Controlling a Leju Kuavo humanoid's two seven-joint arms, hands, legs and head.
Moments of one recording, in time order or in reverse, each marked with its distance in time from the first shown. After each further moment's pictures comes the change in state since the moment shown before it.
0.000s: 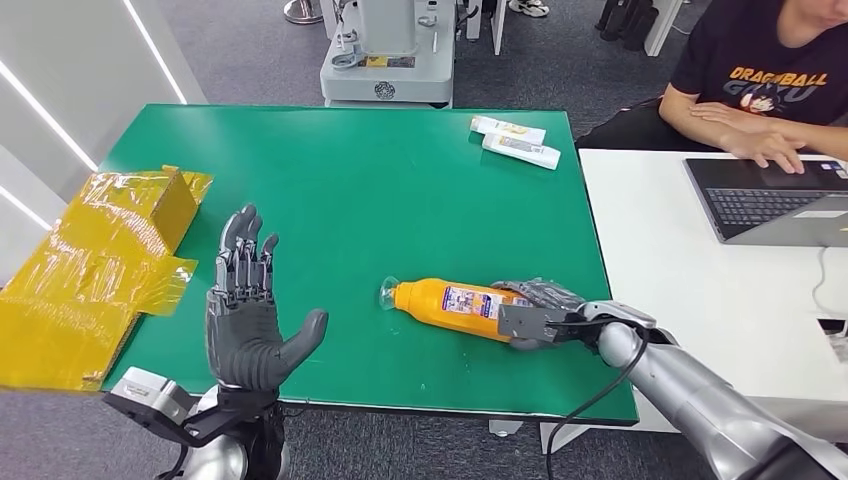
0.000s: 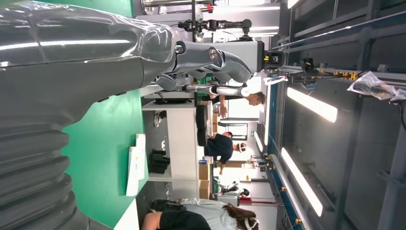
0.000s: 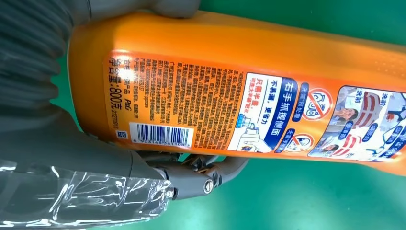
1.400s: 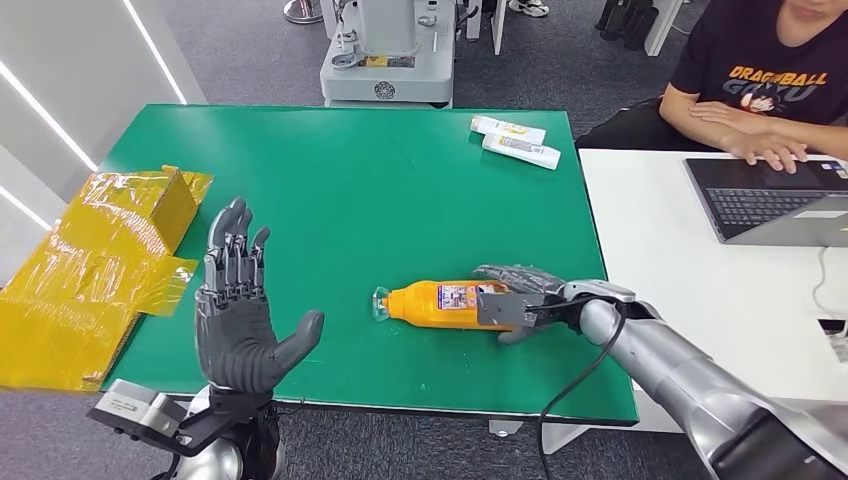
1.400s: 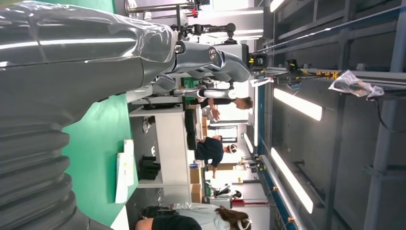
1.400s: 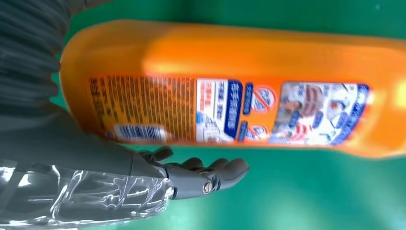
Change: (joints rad) left arm 0.000 0.000 0.000 -0.042 -0.046 -0.008 -0.001; right arm -0.098 0.071 0.042 0.061 0.045 0.091 0.000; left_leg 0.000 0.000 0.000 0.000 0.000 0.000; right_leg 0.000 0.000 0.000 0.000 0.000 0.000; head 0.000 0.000
